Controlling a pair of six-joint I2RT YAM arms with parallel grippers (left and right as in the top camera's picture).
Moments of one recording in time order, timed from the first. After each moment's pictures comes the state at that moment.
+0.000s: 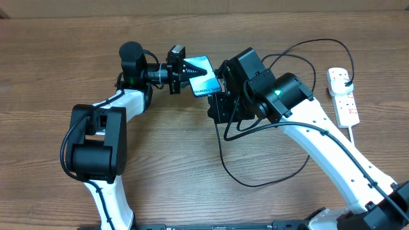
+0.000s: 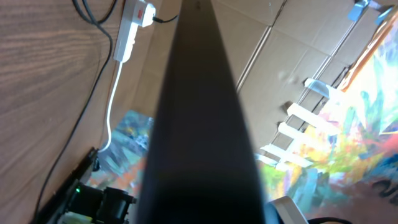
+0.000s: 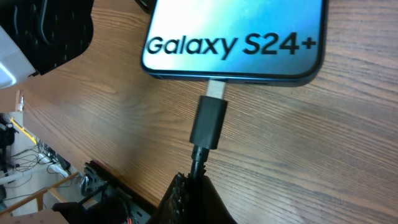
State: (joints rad) left arm -0.12 2.08 1.17 0.86 1.48 -1.89; right arm 0.59 1.60 1.54 -1.03 -0.36 0.46
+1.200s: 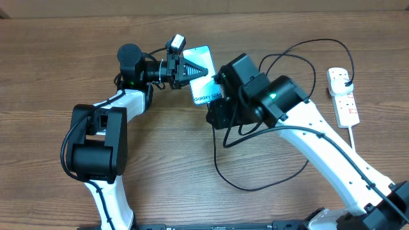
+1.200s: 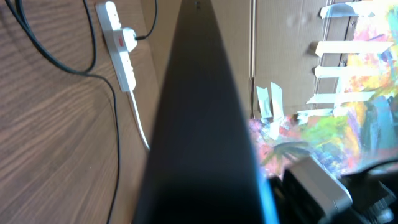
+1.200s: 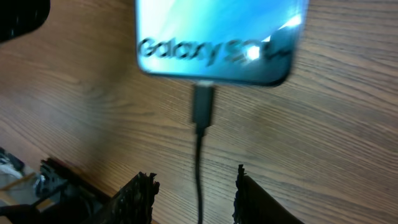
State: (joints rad) left arm -0.12 2.08 1.17 1.05 1.50 -1.58; right arm 0.63 1.60 1.54 -1.10 -0.25 0.41
